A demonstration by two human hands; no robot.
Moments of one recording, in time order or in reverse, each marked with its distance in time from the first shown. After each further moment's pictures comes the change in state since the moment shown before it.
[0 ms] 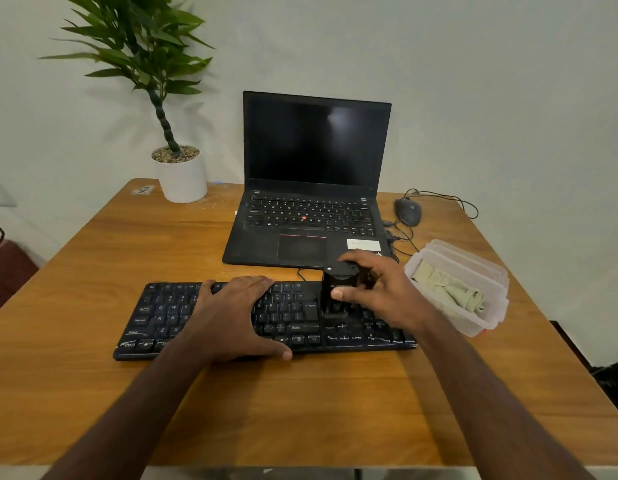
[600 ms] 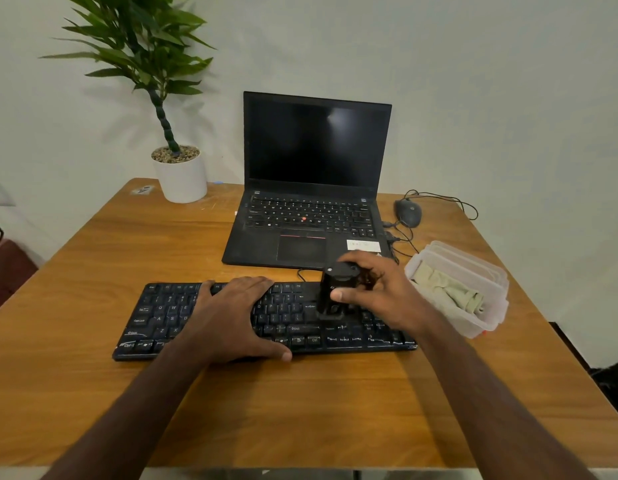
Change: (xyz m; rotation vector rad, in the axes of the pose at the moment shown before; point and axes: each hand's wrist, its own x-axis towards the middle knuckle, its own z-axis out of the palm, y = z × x) left_hand 0.000 0.000 0.001 -0.021 0.015 -0.001; right_hand 0.001 0.000 -0.001 0.061 -0.023 0.014
